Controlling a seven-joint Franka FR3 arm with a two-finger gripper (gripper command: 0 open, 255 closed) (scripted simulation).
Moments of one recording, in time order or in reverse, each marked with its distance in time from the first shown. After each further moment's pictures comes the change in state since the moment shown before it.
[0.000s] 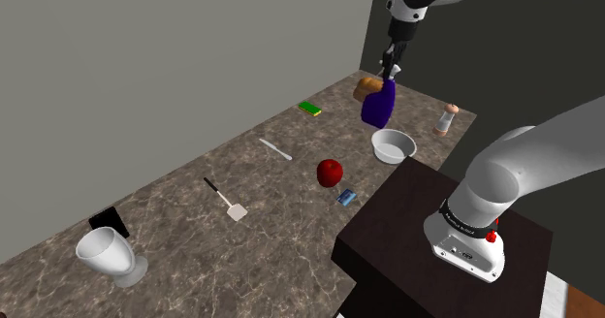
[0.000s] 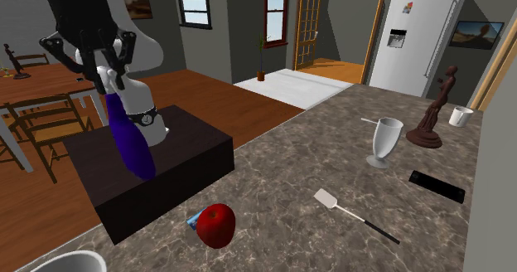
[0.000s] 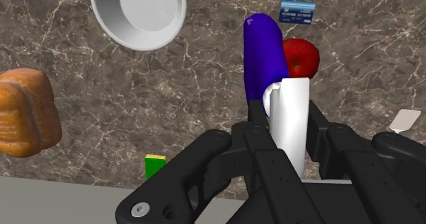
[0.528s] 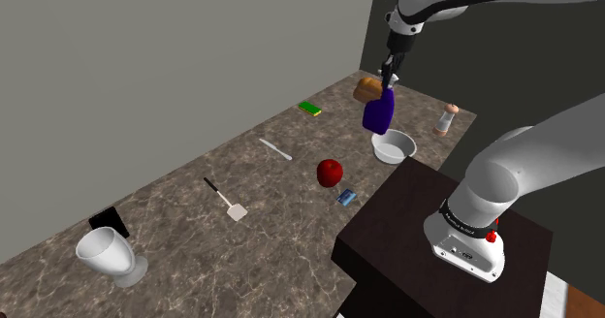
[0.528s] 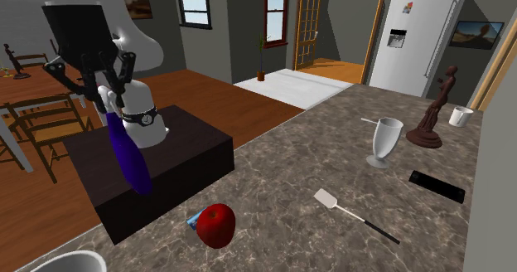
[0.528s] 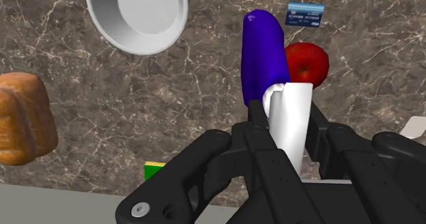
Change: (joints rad) arm -0.008 0.020 -0.018 -0.072 -0.007 0.093 -0.020
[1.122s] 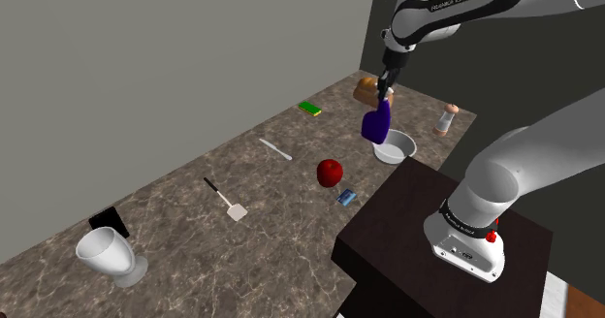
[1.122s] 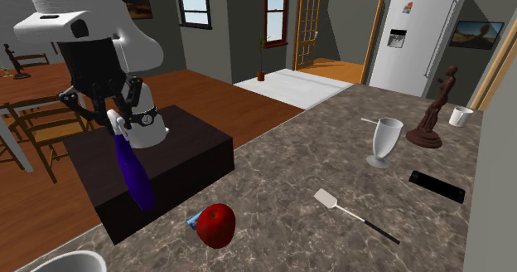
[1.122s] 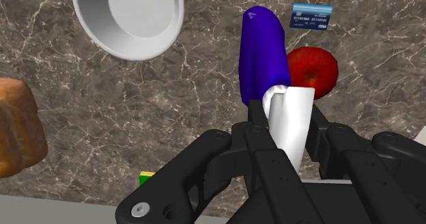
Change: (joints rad) arm 0.000 0.041 -0.008 -0.094 -0.001 0.135 -0.003
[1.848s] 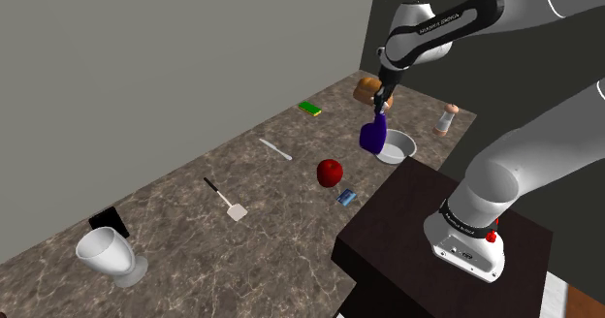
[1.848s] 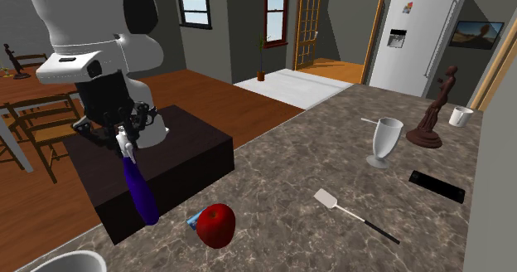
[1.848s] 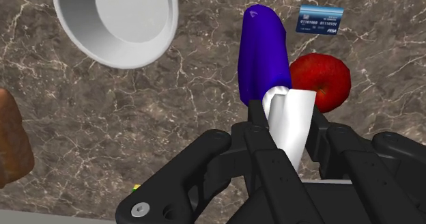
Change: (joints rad) arm 0.001 0.071 -0.011 -0.093 0.003 0.163 -0.008
